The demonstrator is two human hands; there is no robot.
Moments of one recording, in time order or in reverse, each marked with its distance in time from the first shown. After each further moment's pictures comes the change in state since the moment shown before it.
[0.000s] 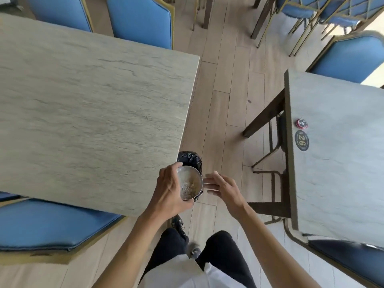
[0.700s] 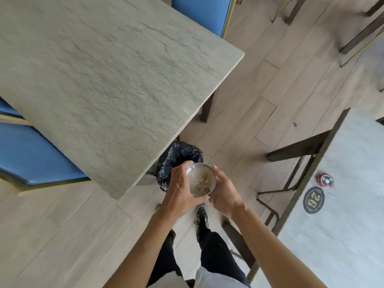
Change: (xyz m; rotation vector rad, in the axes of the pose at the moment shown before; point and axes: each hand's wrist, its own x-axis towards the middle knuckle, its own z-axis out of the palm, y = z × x) left_hand 0.100 0.127 0.120 -0.234 0.308 -0.451; right_hand 0.131 -0.057 -0.124 0.101 -0.641 0.439
